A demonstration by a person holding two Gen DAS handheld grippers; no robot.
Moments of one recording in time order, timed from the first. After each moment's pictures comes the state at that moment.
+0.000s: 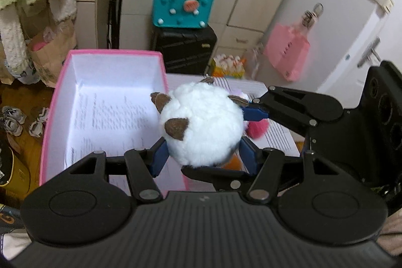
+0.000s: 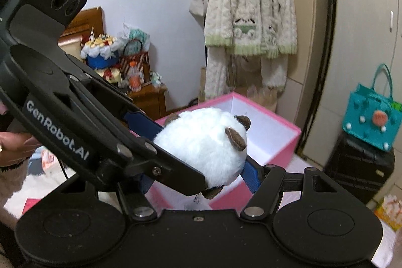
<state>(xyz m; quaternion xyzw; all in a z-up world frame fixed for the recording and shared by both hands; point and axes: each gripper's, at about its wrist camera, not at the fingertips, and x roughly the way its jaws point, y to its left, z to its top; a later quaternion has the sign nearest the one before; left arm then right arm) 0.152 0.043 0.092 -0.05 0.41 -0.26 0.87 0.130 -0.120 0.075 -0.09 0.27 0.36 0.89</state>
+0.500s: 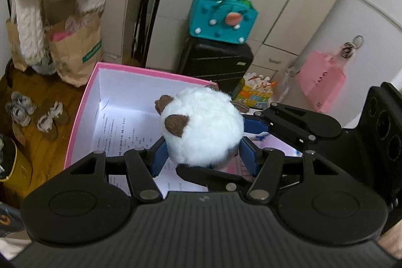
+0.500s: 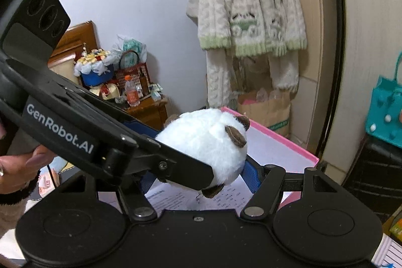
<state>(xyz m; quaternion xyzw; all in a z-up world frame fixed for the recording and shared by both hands) 0.265 0.072 0.052 -0.10 0.42 -0.19 0.88 0.250 -0.095 0.043 -0.04 0.28 0.39 0.88</state>
